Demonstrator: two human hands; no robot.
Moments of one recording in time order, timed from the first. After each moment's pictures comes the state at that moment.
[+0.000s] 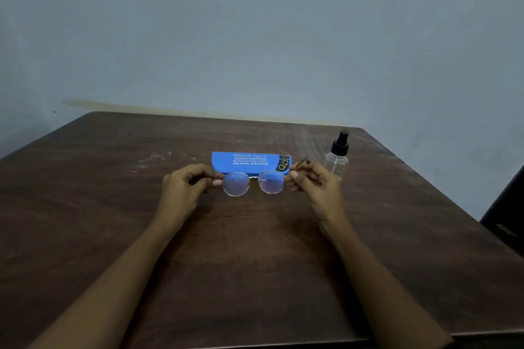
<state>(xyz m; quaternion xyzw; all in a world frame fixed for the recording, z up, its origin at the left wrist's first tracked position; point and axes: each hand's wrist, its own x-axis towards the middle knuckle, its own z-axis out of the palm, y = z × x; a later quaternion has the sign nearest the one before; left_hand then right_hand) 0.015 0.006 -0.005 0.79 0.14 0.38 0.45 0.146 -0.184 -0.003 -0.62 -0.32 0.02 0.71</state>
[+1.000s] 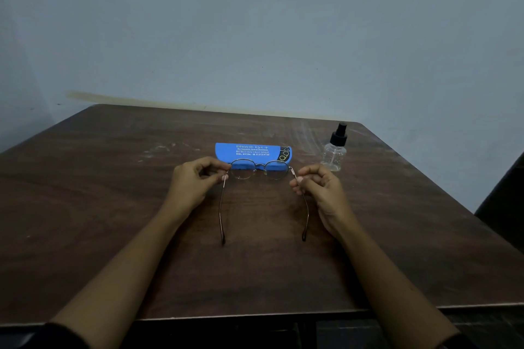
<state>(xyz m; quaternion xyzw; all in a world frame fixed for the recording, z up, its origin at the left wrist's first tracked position) 0.009 -0.005 -0.003 0.80 0.14 0.35 0.46 0.126 -0.205 -0.003 -0.64 -0.26 0.11 0.71</state>
